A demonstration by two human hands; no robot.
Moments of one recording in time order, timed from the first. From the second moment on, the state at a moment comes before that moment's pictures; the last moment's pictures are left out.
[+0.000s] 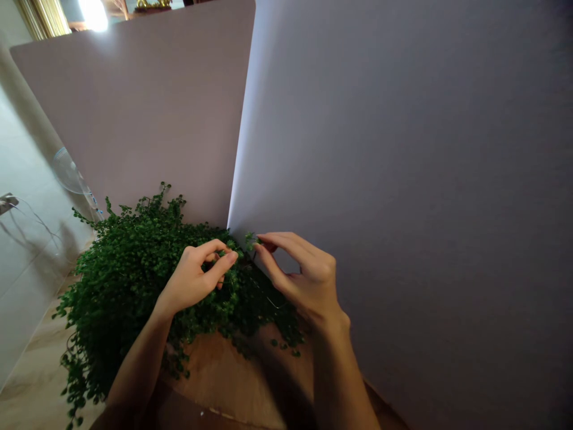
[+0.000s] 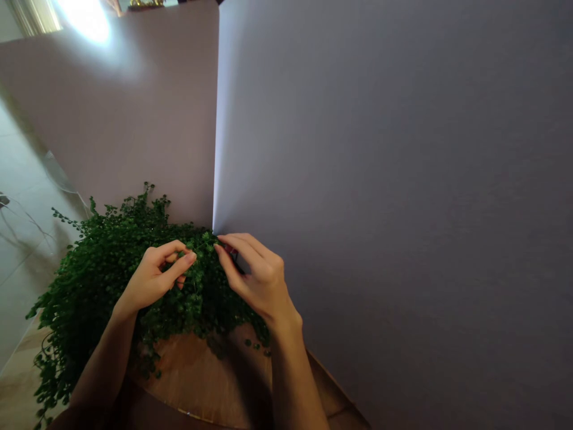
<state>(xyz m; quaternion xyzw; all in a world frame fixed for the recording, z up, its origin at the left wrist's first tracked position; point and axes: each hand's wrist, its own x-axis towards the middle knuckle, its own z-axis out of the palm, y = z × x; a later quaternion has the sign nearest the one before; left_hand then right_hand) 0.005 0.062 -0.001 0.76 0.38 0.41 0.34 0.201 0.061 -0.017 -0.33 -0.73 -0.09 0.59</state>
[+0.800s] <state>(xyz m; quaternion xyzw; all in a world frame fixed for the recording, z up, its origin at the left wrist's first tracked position) 0.007 0.053 0.004 0.75 0.40 0.39 0.34 0.234 0.073 -0.031 -0.56 -0.58 -0.05 0.59</state>
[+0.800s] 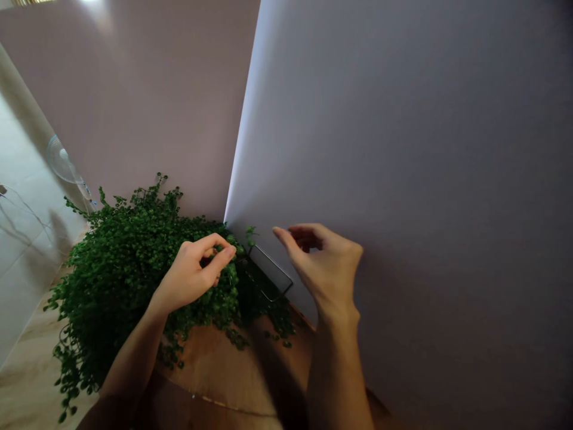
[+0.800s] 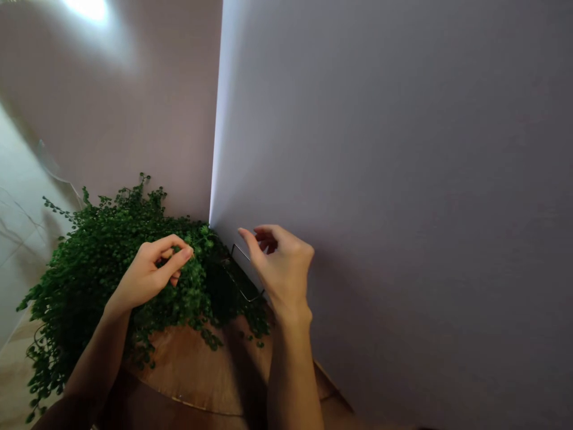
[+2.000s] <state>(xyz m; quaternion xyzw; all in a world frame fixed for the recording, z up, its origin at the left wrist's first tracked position) 0.015 0.053 0.003 0.79 0.40 0.37 0.28 0.182 0.056 -0.015 -0.42 -0.64 -0.13 0.63</state>
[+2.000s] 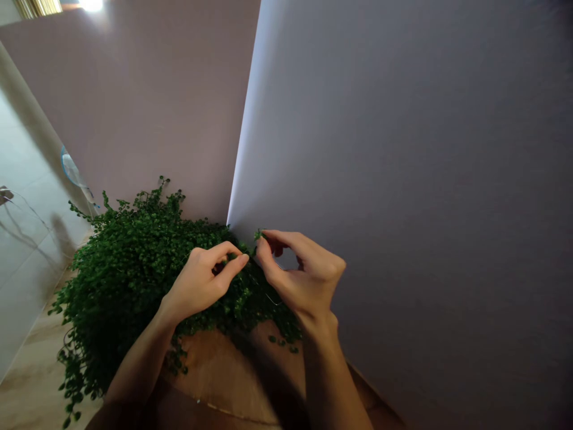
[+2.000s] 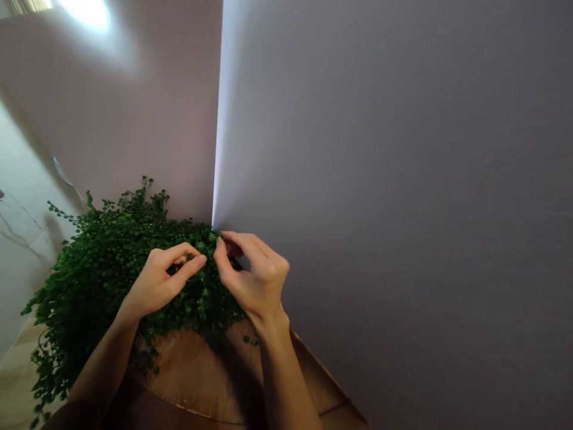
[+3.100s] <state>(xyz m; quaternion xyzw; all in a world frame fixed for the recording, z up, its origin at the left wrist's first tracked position) 0.006 0.060 0.000 0.79 0.46 0.36 0.21 0.206 0.063 -0.022 -0.42 -0.71 -0.12 0.56</state>
